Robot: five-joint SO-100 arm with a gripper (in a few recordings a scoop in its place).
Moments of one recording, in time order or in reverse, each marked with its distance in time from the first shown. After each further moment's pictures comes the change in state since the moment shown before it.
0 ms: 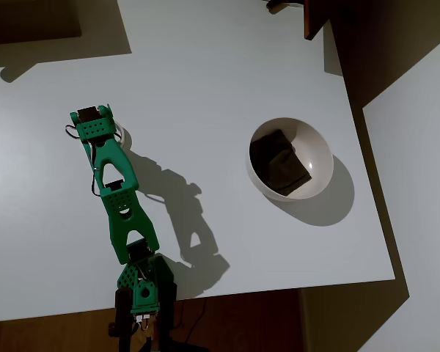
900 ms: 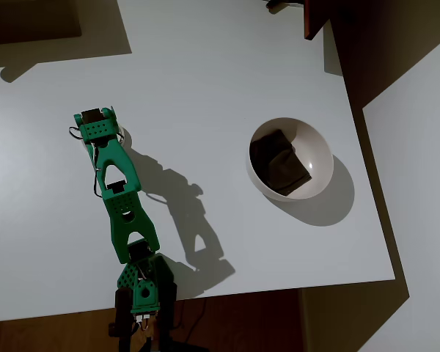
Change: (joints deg) arm 1.1 4.2 8.4 -7.9 -2.1
